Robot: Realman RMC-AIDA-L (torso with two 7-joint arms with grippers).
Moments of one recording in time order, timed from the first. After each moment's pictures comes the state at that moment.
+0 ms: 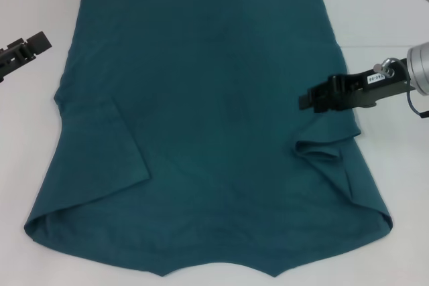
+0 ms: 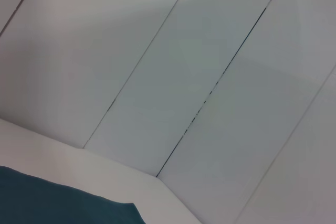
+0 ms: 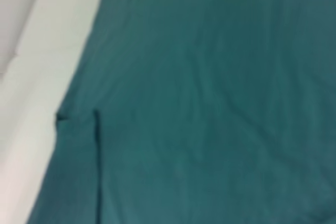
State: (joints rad) left arm -0.37 -2.12 0.39 0.95 1.73 1.57 -1.87; right arm 0.89 1.92 -0.82 -0.57 -2.34 -1.31 2.57
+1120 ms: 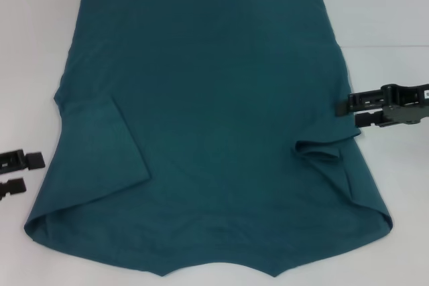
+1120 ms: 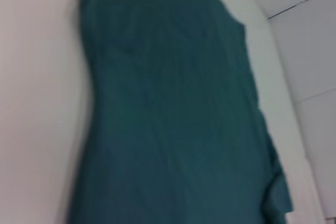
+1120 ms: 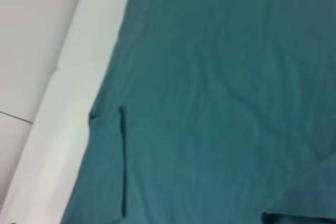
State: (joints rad) left arm -0.39 -2.01 0.31 0.99 2.31 1.79 -2.47; right arm 0.75 1.87 -0.70 -0.61 -2.26 -1.50 2.46
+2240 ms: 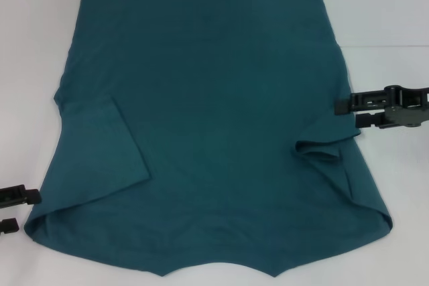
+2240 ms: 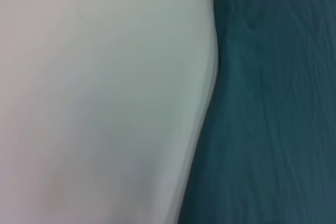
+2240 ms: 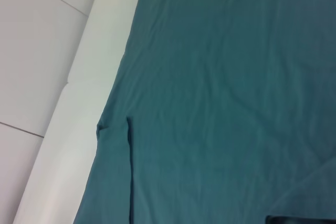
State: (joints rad) left arm -0.38 -2.02 0.31 0.90 2.48 1.61 -2.53; right arm 0.72 1.88 -0.65 -0.62 -2.25 -1.50 2.44
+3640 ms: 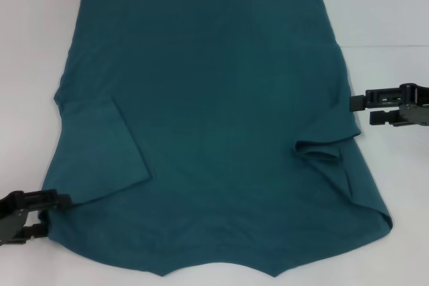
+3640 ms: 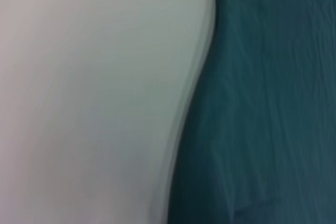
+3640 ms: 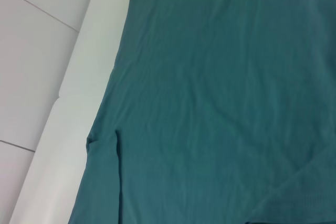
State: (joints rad) left arm -0.43 -2.04 0.36 0.82 2.50 1.58 -2.56; right arm 0.70 1.87 -0.62 -0.62 -2.25 -1.50 2.43
